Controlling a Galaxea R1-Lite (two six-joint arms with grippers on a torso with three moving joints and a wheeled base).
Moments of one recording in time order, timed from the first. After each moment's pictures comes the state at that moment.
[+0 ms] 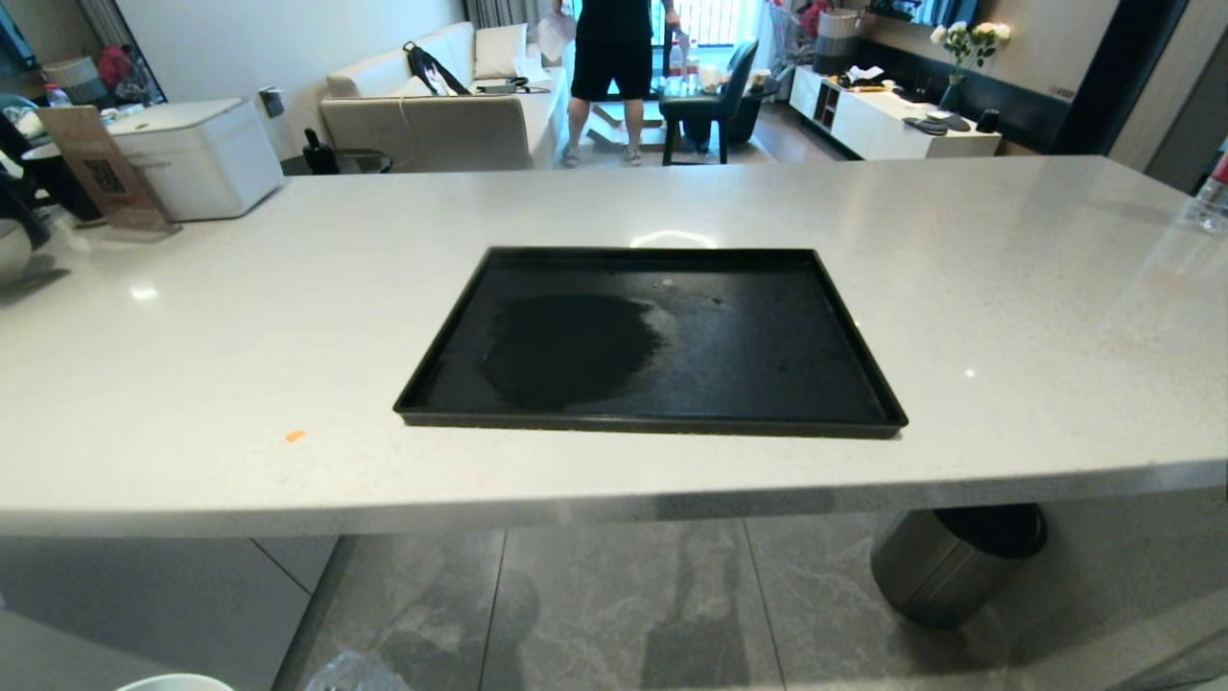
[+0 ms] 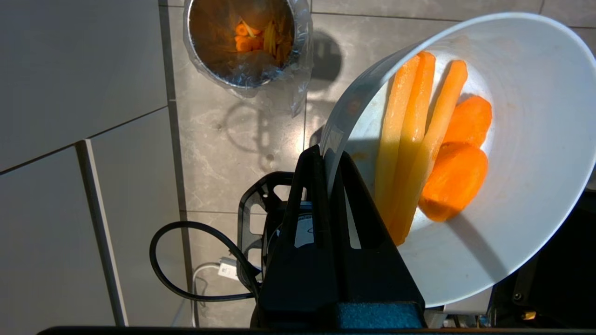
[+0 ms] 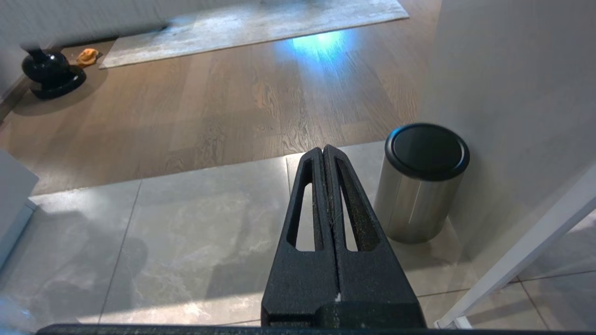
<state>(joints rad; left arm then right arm) 0.32 0.93 -0.68 0.85 -0.14 0.21 0.00 0.00 0.00 -0.01 -0.05 0.10</state>
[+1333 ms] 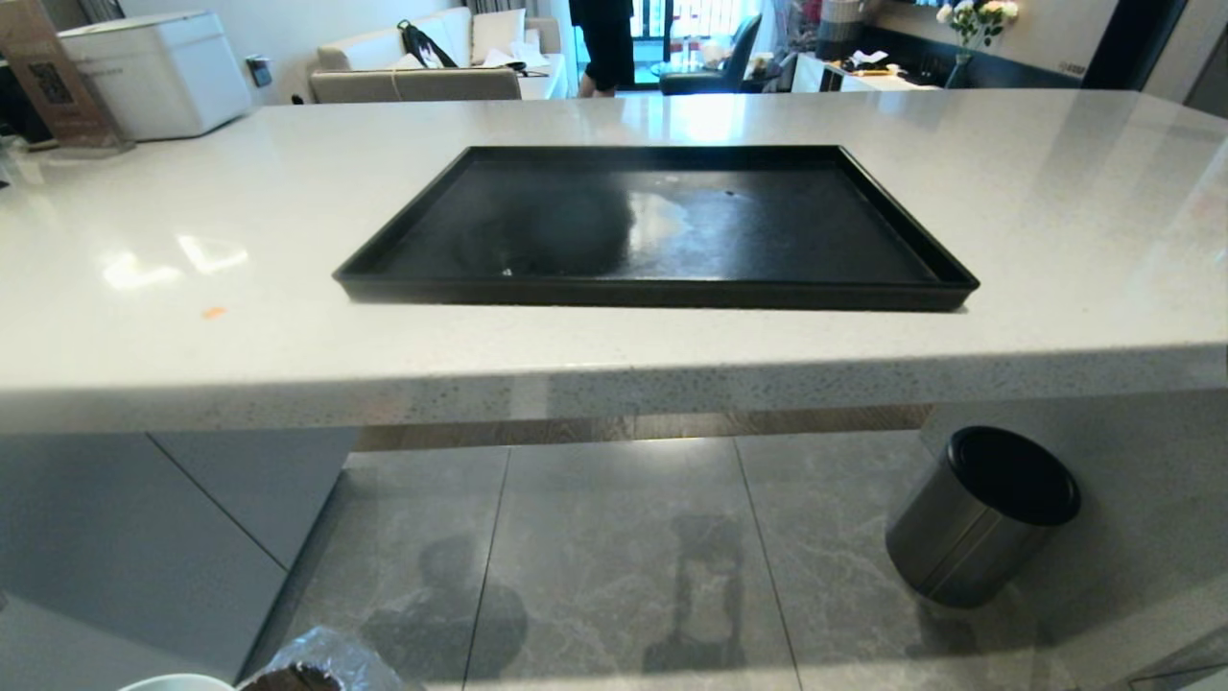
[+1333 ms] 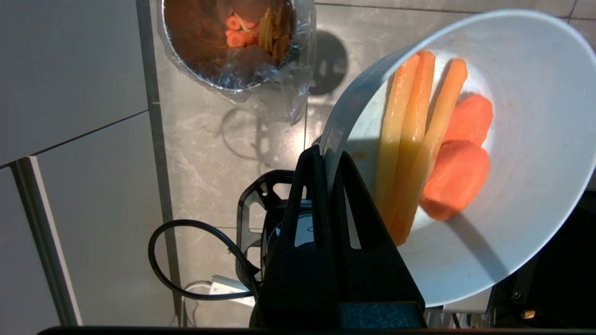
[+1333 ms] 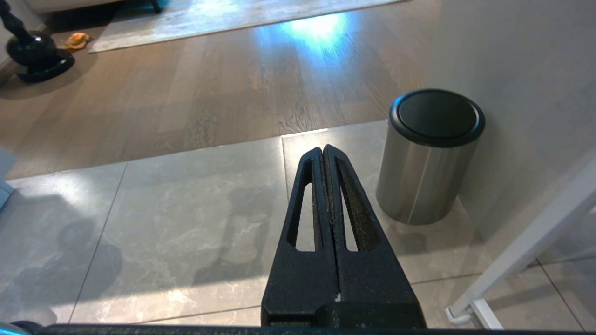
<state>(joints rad) 0.32 0.93 -0.68 0.85 -0.14 0.21 0.00 0.00 0.00 -0.01 -0.05 0.10</state>
